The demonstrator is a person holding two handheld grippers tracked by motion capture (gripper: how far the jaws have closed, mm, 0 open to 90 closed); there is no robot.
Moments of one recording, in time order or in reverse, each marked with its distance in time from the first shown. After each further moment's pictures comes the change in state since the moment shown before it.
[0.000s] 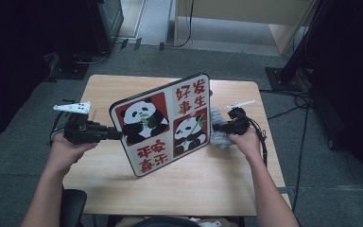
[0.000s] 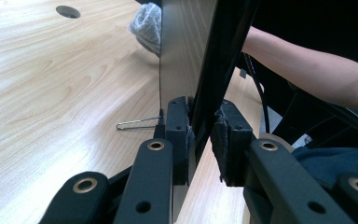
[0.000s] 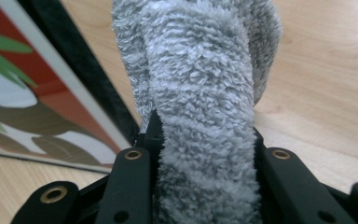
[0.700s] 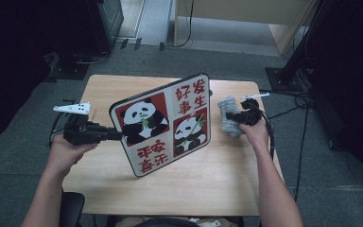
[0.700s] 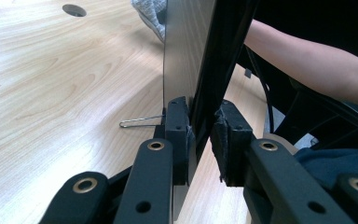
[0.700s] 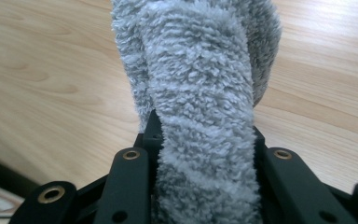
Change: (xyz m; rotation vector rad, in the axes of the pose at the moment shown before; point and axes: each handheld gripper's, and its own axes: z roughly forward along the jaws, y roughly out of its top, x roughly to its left) left arm -0.005 0.000 0.000 0.003 0.031 -0.006; right arm -0.052 0.012 -0.014 -0.083 -0.158 0.079
